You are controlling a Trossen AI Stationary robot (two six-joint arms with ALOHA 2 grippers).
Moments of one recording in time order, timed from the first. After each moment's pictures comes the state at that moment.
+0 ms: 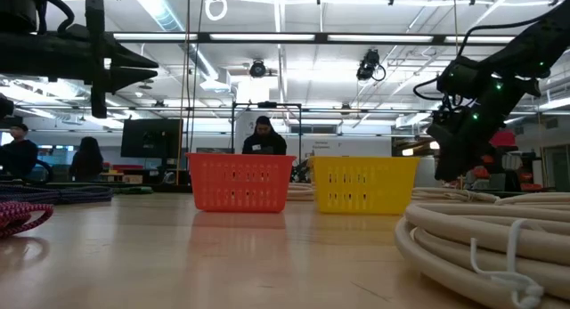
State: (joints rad) left arm 0.12 0.01 0.01 0.17 -0.48 -0.69; right arm -0.90 1.07 0.38 -0.22 -0.01 0.15
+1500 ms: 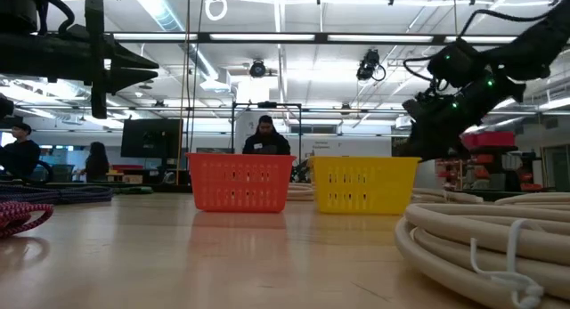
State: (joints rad) left arm 0.12 0.01 0.01 0.16 -0.47 -0.69; right arm -0.70 1.11 0.36 0.10 -0.04 0.39
